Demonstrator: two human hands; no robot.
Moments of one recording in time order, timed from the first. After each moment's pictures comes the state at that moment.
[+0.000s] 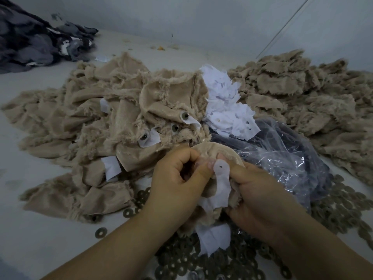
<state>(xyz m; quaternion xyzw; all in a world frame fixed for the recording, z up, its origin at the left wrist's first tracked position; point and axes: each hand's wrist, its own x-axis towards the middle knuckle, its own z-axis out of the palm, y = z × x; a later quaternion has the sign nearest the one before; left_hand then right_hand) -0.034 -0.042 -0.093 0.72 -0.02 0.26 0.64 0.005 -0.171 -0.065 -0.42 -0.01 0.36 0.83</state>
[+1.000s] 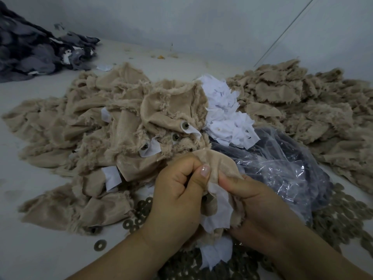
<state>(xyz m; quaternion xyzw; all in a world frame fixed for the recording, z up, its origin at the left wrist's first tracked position) -0.033 -0.048 -0.095 0.67 -0.05 0.28 0.69 0.005 -0.176 -0.068 -0.38 -0.06 0.42 0.82</state>
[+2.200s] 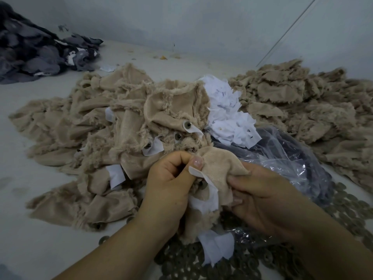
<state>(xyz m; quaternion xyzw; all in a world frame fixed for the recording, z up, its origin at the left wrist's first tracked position) -0.030 -0.033 -0.093 0.61 0.01 0.21 0.76 0.023 -0.191 -0.064 -0.46 -0.13 0.40 0.78</state>
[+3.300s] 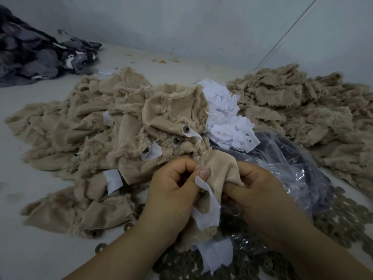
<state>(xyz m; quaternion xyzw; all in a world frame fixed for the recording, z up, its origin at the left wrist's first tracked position) -0.032 -0.036 -0.092 0.65 0.00 0.21 0.73 0.016 -0.186 -0.066 -0.68 -0.20 0.18 0.68</state>
